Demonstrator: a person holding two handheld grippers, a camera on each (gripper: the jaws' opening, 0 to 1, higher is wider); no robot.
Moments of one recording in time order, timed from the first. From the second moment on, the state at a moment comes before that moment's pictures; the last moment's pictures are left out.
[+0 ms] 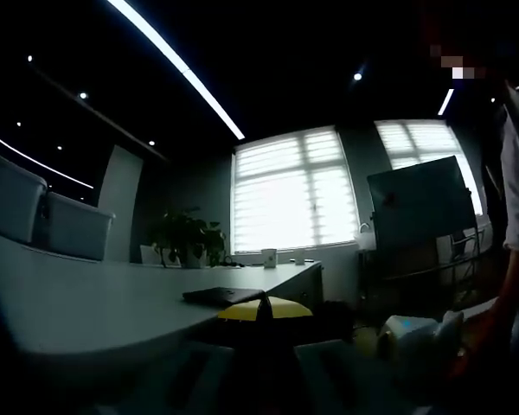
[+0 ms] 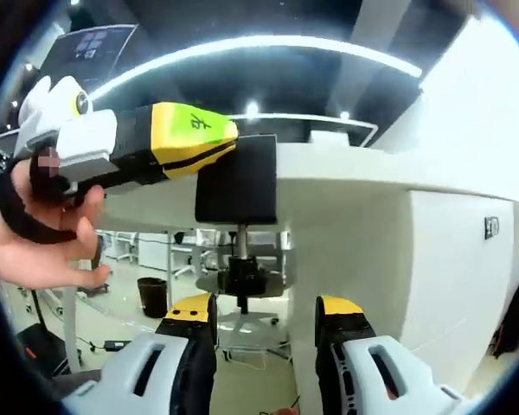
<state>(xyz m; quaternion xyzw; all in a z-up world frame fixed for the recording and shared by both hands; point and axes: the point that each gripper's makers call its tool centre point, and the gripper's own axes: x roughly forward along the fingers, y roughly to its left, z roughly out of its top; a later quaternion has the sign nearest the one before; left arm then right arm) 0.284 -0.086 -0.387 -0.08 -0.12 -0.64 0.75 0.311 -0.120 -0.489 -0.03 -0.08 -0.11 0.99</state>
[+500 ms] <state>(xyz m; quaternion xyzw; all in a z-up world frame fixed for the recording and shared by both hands) 0.284 -0.086 -0.387 -0.08 -0.13 -0.64 0.75 0.325 -0.114 -0.476 -0.05 -0.10 -0.12 0.99</state>
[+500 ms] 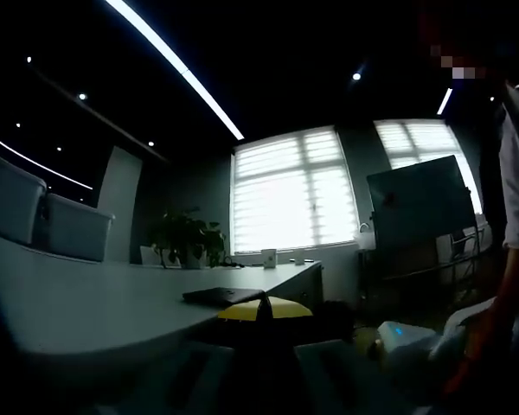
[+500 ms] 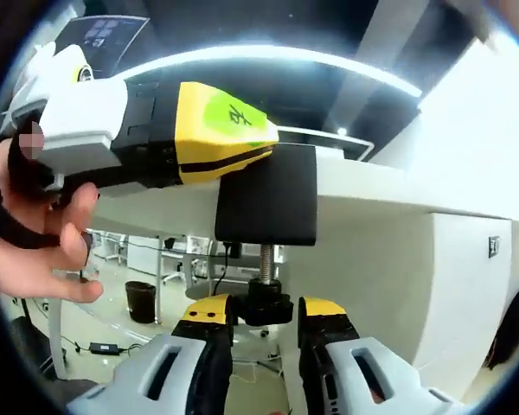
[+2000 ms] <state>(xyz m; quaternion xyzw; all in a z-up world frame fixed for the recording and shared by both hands) 0.286 -0.084 -0.386 -0.09 -0.13 -0.64 0.75 0.307 -0.116 -0.490 0.01 -0.08 -0.08 0.99</state>
